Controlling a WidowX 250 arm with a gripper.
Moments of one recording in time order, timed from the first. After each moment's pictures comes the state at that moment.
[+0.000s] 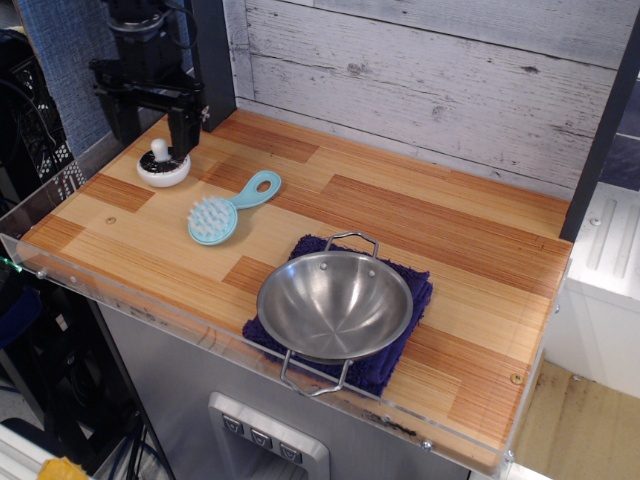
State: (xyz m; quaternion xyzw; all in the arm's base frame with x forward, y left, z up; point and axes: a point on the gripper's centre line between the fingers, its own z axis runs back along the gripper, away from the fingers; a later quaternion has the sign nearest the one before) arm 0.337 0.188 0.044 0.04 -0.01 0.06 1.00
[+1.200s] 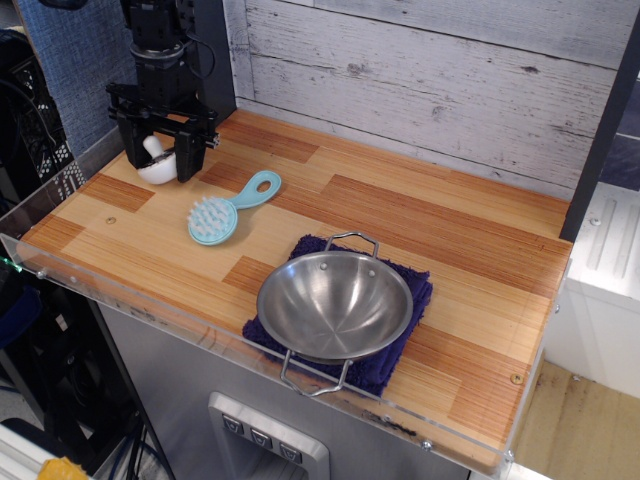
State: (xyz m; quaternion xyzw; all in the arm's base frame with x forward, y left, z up) arm 0.337 0.186 0.020 0.05 0.03 0.06 1.00
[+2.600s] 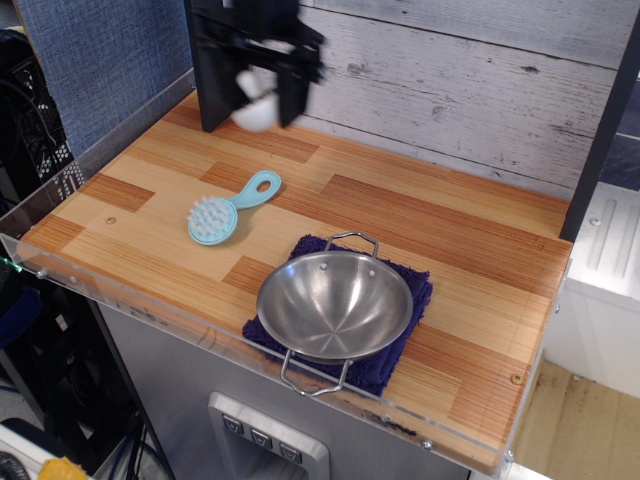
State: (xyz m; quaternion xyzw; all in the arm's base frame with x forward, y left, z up) arm 0.348 0.050 0.103 0.01 -0.03 -0.07 1.00
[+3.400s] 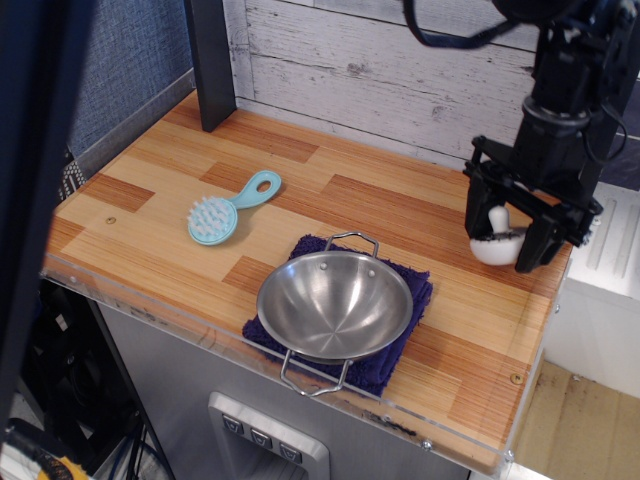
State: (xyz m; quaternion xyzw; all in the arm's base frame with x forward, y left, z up) arm 0.365 -0.109 0.026 0.01 0.05 -0.21 0.98
